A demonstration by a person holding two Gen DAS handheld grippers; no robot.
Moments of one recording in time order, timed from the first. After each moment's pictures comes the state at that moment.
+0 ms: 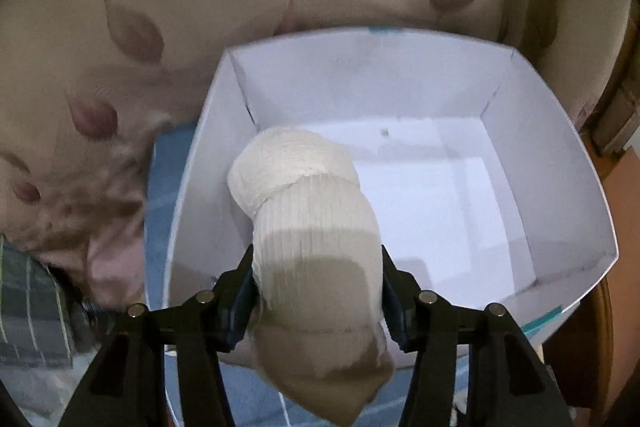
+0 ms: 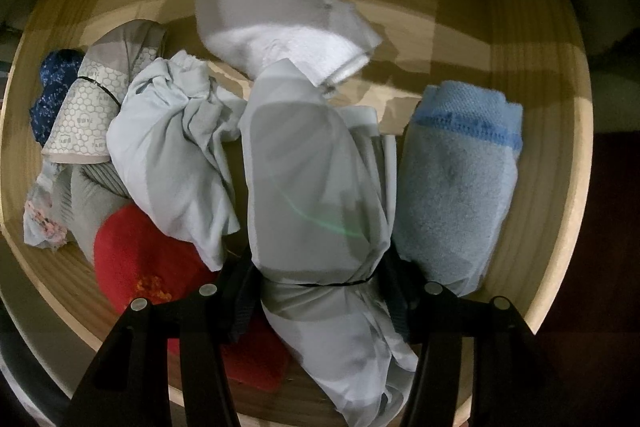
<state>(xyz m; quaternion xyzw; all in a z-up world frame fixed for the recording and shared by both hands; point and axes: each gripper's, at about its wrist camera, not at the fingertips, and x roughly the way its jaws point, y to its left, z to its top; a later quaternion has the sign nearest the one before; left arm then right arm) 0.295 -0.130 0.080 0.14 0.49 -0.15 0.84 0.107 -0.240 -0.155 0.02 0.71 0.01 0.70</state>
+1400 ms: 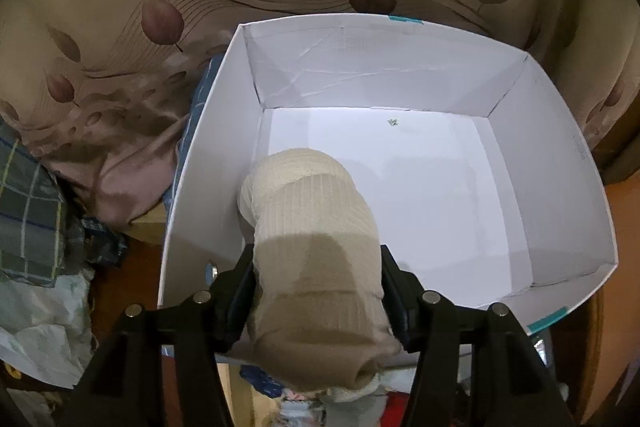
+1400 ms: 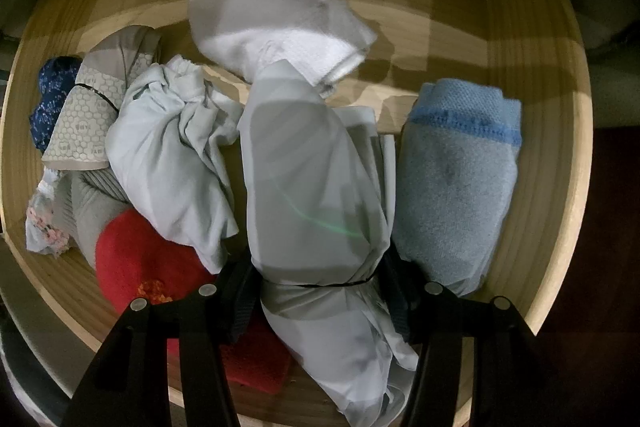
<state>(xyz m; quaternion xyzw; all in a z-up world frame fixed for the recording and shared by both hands) 0.226 -0.084 0.083 0.07 0.52 -0.09 0.85 0.105 -0.246 -0.155 0.03 0.71 0.00 0.70</state>
